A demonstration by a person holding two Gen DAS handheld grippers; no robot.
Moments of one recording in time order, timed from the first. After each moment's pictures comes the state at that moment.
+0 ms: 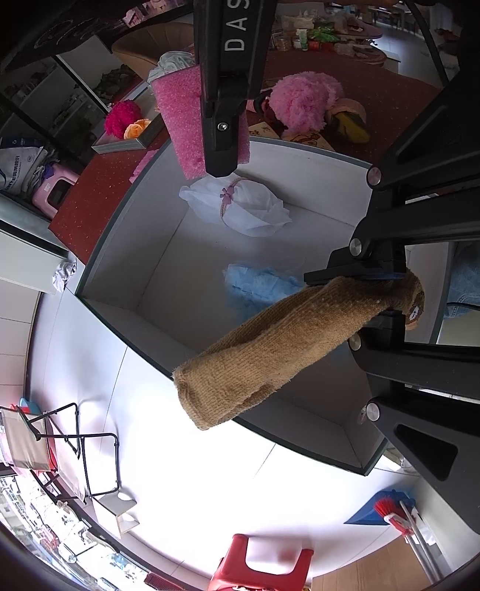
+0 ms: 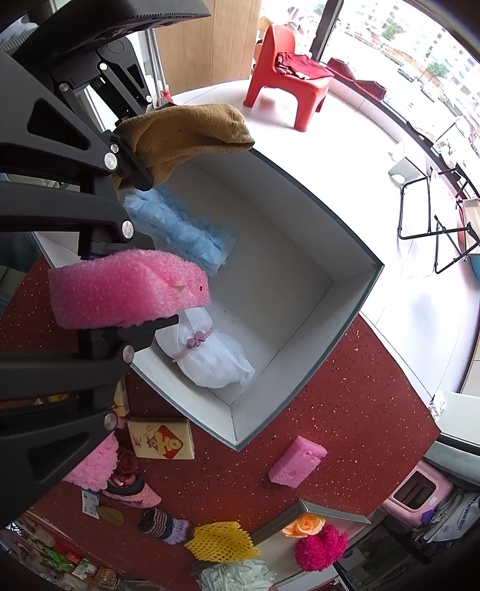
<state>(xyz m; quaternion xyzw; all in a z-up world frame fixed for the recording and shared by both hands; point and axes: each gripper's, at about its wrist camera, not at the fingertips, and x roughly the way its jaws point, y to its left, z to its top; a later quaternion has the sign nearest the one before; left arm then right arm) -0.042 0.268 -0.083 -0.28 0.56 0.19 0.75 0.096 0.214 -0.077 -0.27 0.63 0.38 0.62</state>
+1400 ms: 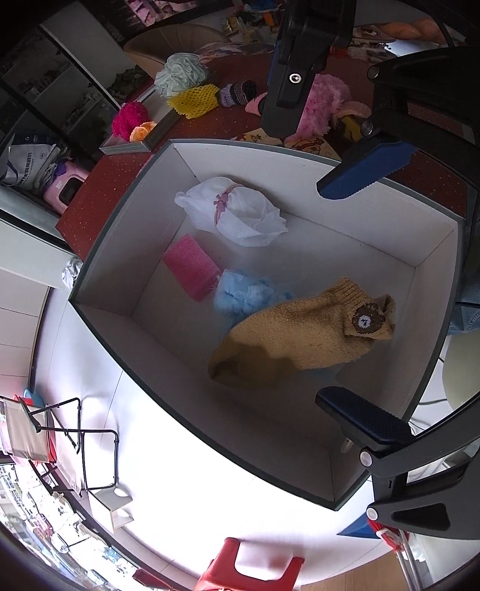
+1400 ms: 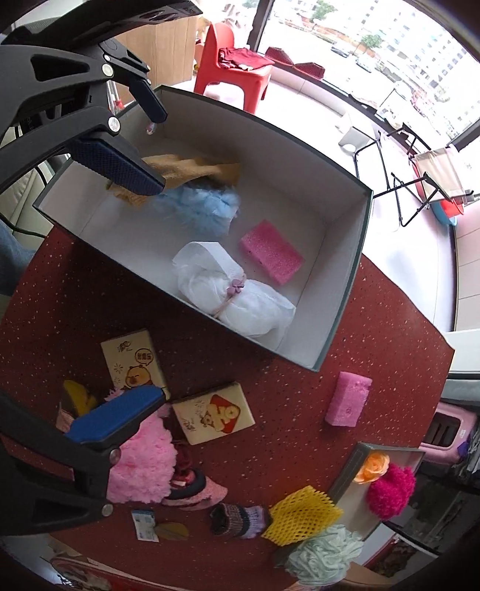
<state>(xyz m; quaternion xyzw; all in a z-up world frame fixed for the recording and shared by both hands) -0.044 0.233 -0.121 -0.29 0.54 0.20 0.76 0.100 0.128 -0.091 -0.16 0.63 0.33 0.69</state>
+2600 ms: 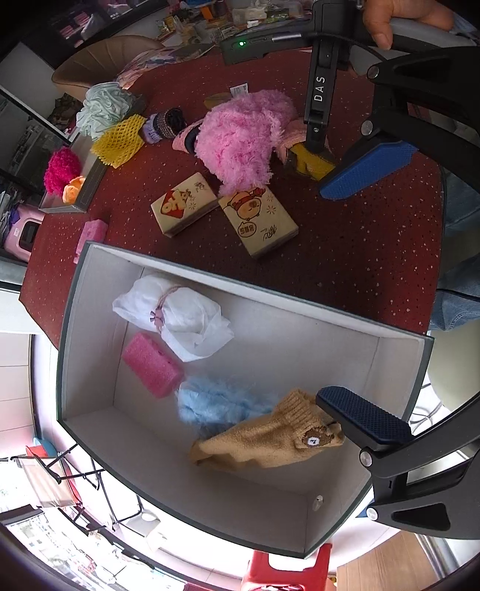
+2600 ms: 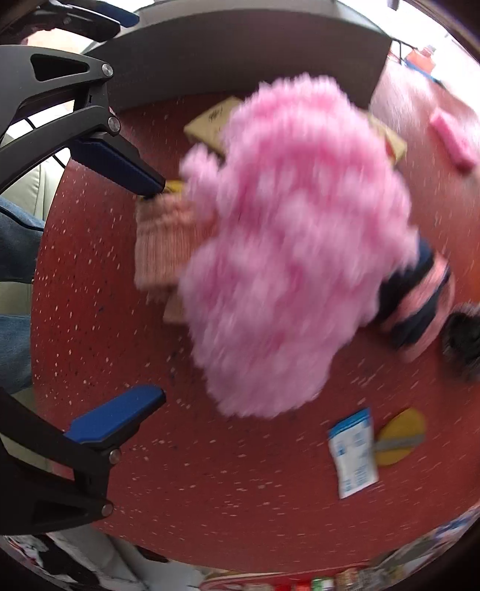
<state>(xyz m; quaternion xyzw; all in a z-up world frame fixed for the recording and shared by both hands) -0.006 0.136 -0.107 -0.22 0.60 0.16 0.76 0.127 -0.068 -0.197 -0.07 0.76 0.12 0.64</state>
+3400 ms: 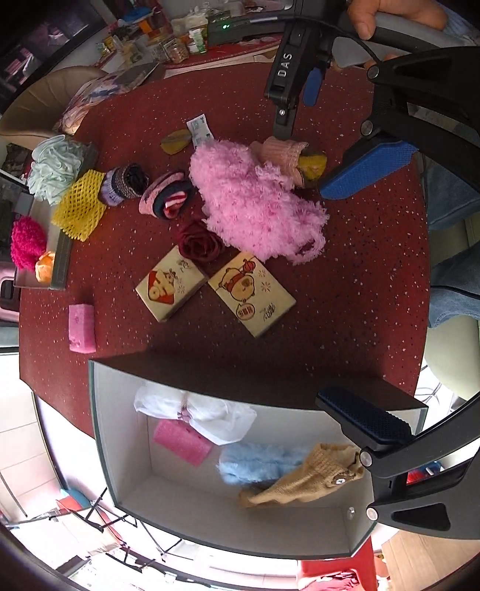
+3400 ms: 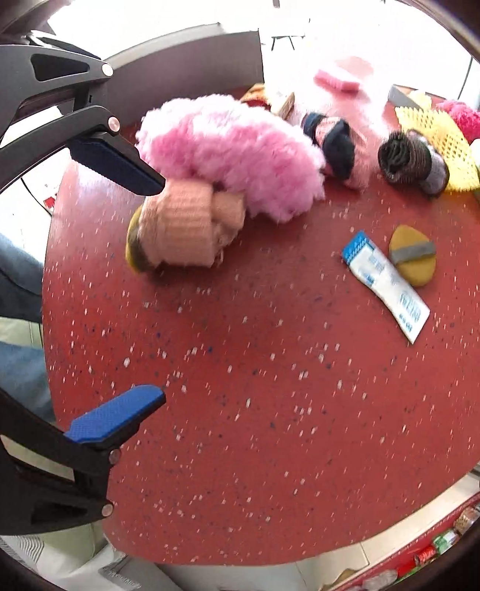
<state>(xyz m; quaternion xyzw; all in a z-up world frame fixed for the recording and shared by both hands) 0.041 0.071 -0.089 -0.14 0.64 0.09 0.75 0.117 -0.193 -0.172 0.12 0.75 0.07 0.65</state>
